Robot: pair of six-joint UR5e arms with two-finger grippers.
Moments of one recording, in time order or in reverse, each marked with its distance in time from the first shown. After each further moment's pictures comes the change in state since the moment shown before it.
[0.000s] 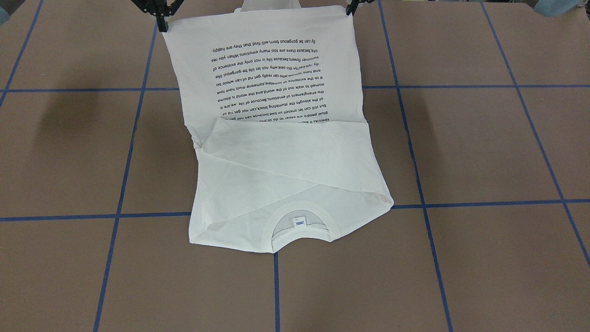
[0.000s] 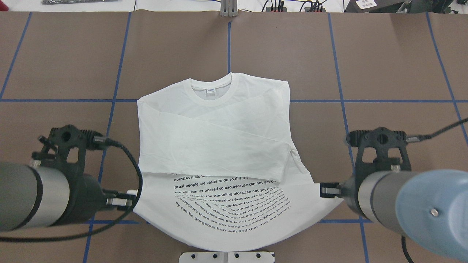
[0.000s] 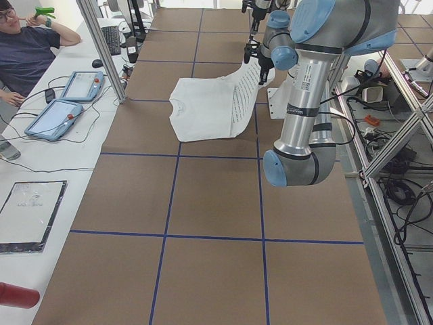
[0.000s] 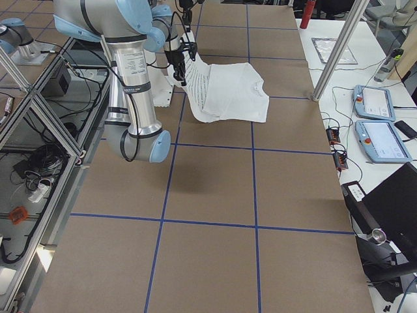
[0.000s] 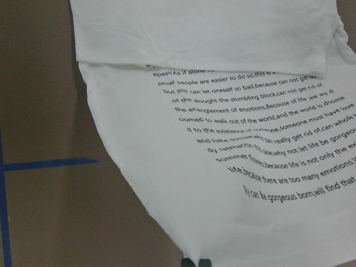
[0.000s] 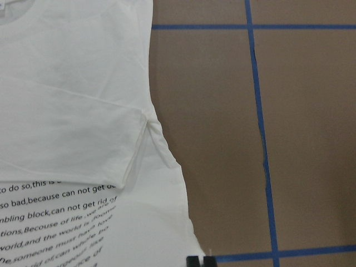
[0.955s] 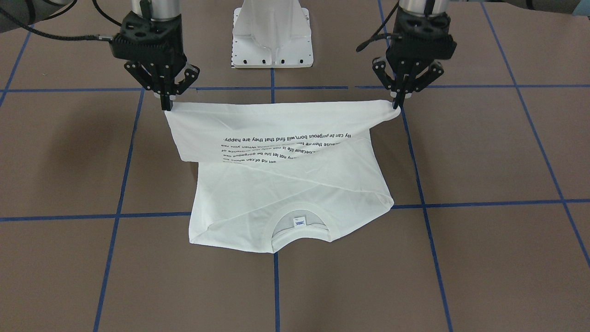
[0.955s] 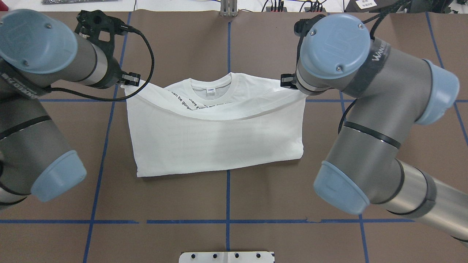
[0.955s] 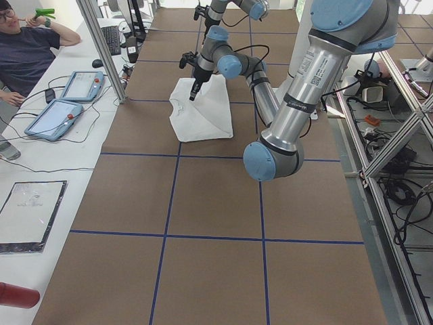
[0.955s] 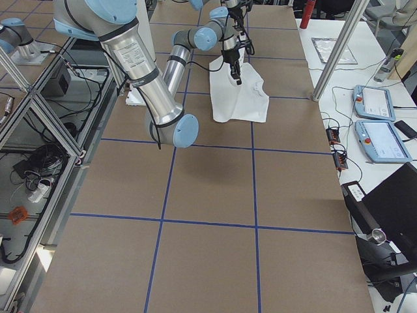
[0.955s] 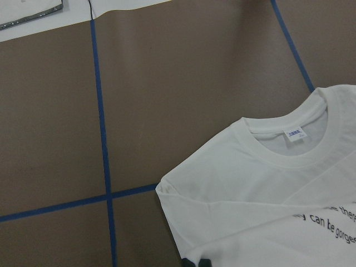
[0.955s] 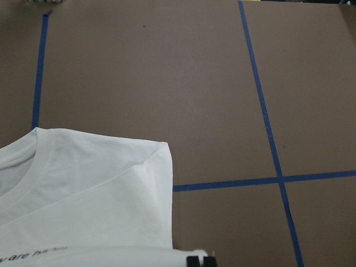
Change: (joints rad) left arm -0.365 -0.136 0.558 -0.271 0.067 0.349; right arm 0.362 0.249 -0.587 0.310 0.074 -0.237
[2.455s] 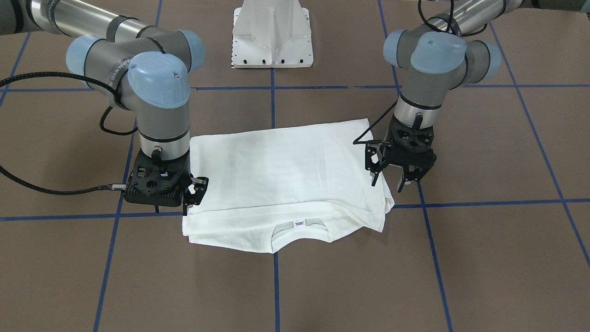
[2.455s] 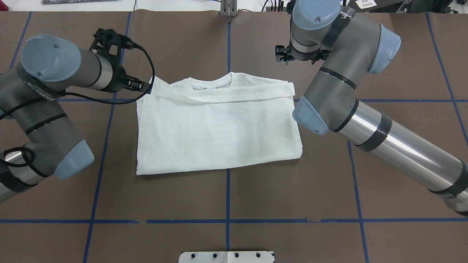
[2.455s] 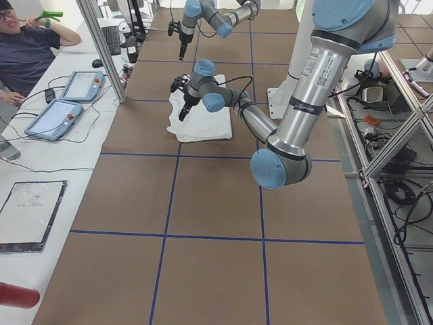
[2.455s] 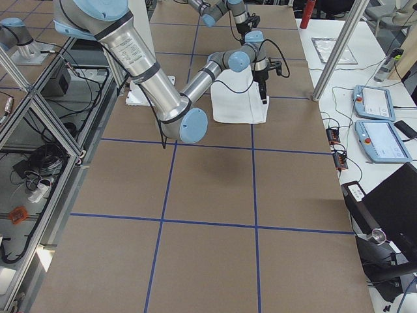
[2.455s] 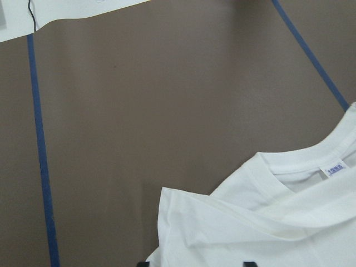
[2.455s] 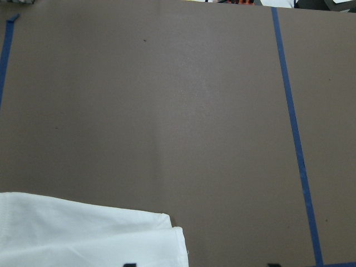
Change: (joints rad) left arm -0.009 0.125 0.168 -0.433 -0.119 0.056; right arm 0.139 0.050 -0.389 0.325 0.146 -0.165
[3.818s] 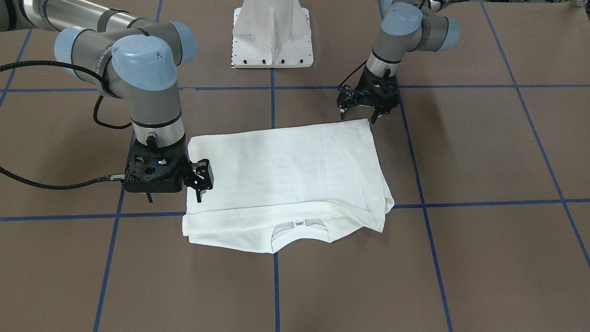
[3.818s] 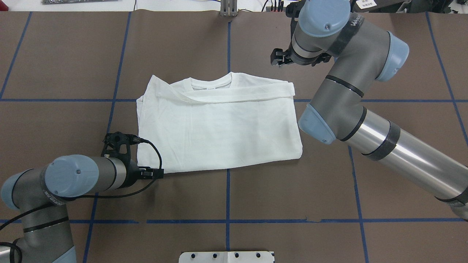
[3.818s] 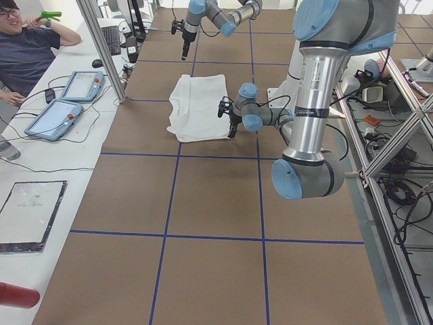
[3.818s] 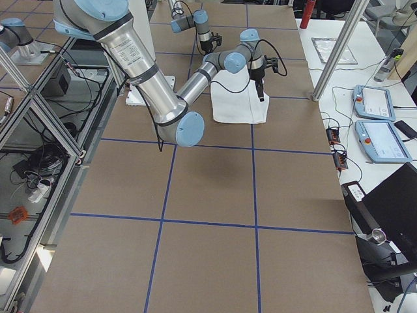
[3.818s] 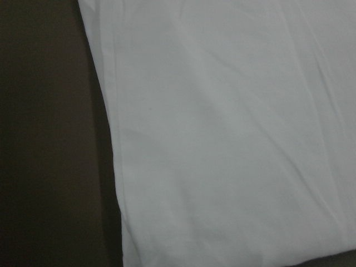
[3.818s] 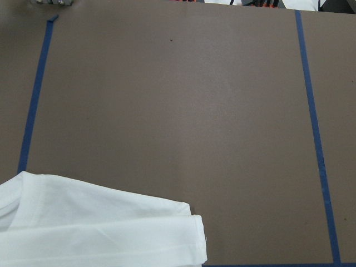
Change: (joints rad) left arm 0.389 0.207 -0.084 -0.130 0.176 -0.468; right arm -0.016 -0.033 0.063 0.038 0.005 -0.004
